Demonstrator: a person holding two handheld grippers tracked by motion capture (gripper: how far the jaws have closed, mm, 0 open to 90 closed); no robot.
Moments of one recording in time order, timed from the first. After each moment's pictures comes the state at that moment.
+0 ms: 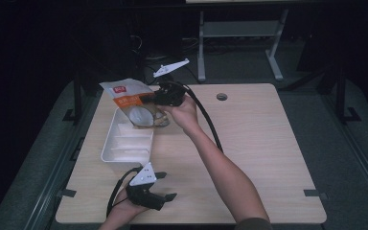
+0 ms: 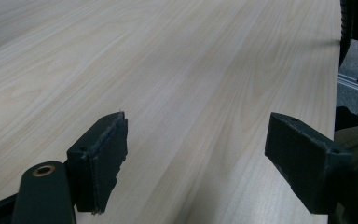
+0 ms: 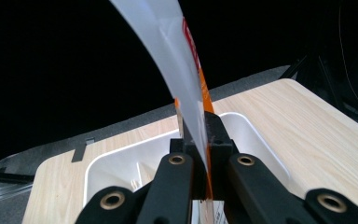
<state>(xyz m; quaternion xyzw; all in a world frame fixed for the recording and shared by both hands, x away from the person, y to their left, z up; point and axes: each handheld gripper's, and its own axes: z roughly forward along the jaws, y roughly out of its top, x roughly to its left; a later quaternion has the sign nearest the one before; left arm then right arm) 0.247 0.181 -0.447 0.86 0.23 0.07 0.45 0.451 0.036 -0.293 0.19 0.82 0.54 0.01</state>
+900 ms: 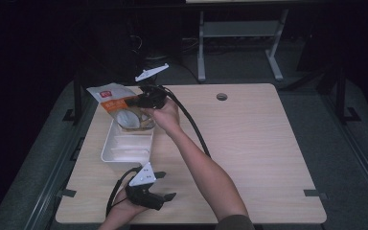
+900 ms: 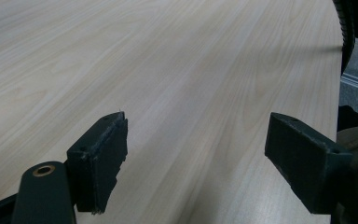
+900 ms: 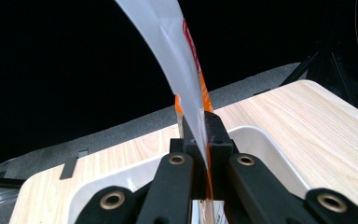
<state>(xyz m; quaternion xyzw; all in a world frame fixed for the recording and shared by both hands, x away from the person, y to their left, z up) 0.246 0.182 -0.445 0.86 0.22 0.08 0.45 0.465 0.087 -0.316 0.20 0.82 0.54 0.00</state>
